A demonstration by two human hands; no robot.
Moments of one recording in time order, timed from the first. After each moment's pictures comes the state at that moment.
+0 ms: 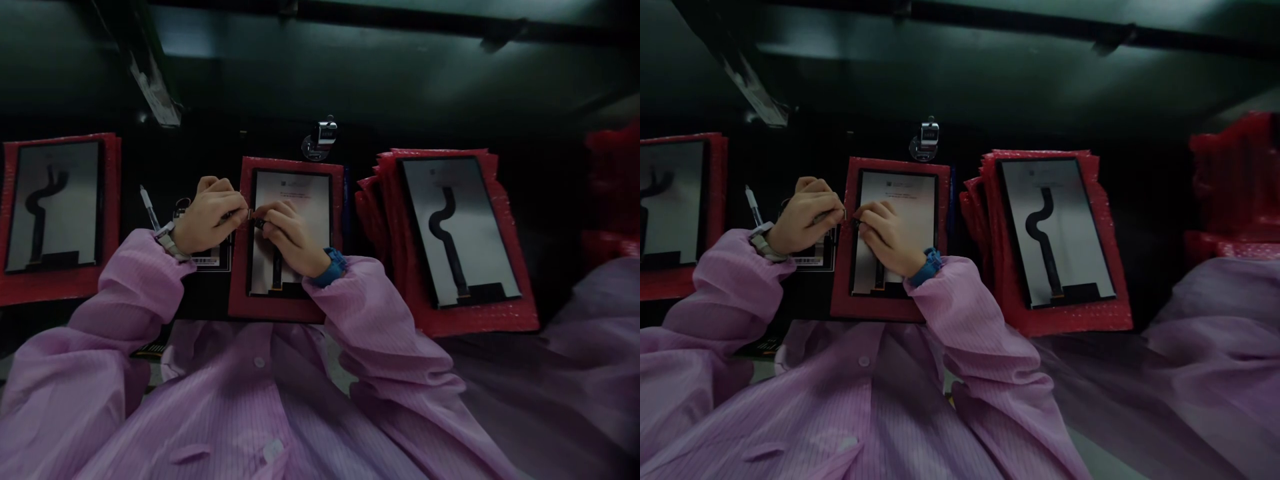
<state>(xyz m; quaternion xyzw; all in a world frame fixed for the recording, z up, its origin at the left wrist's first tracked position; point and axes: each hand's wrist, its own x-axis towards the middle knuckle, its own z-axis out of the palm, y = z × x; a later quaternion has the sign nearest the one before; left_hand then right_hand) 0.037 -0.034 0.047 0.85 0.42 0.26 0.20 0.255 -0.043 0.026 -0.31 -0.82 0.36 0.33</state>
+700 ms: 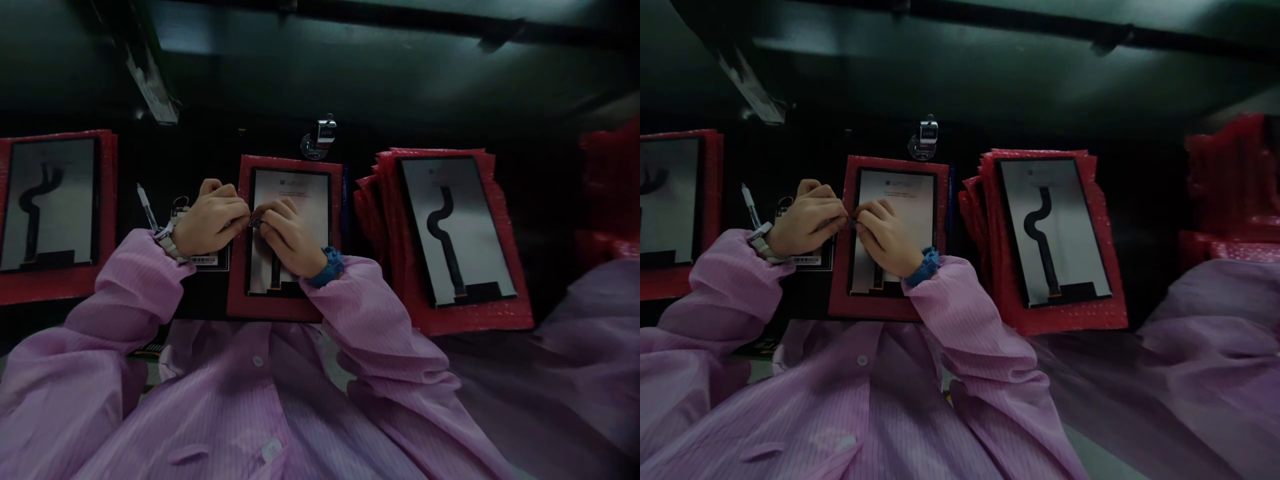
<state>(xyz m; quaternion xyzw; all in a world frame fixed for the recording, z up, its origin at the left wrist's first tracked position) 0.039 -0.035 0.043 0.87 0.40 0.21 0.18 0.254 -0.045 0.025 -0.31 -0.85 0.30 0.32</state>
